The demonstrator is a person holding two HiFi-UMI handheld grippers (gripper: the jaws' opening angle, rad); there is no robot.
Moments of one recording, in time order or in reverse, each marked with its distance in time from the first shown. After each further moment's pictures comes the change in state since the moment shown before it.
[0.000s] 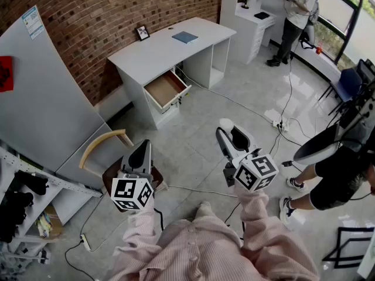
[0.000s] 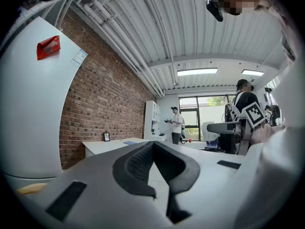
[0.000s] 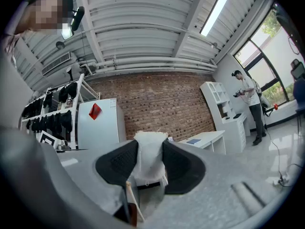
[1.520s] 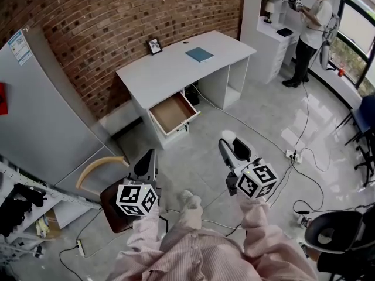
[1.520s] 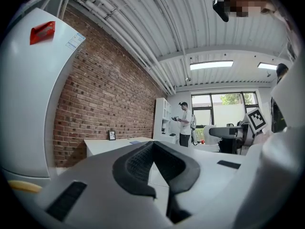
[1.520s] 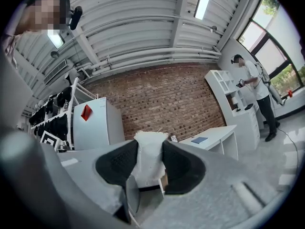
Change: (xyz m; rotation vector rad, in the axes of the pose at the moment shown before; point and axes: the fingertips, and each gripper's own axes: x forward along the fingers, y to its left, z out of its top) left arm 0.182 0.026 -0.008 -0.045 0.012 0.124; right arm 0.137 -0.154 0.008 0.052 0.040 0.114
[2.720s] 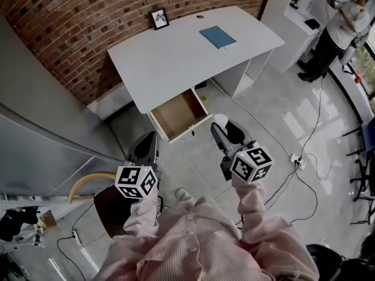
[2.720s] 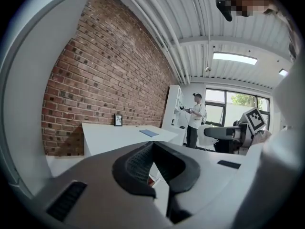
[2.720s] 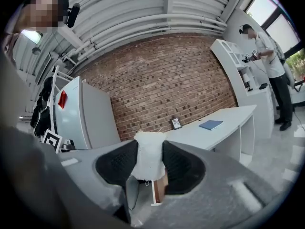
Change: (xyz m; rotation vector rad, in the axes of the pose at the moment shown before) left arm 0.246 0.174 -0.049 -0.125 0.137 0.036; right arm 0.296 -0.115 -0.058 0.049 0.205 0.055
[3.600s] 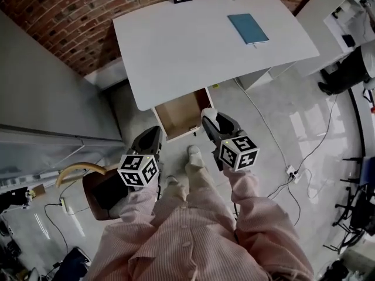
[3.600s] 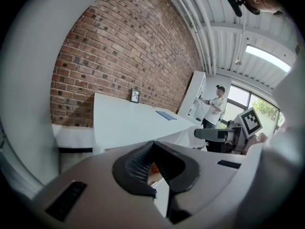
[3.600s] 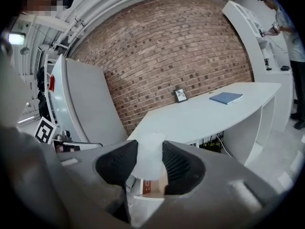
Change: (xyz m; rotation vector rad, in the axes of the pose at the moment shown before) left arm 0.113 0.075 -0.091 -0.217 0.195 0.156; right arm 0.160 -0.090 -0.087 -0.007 0.331 0.104
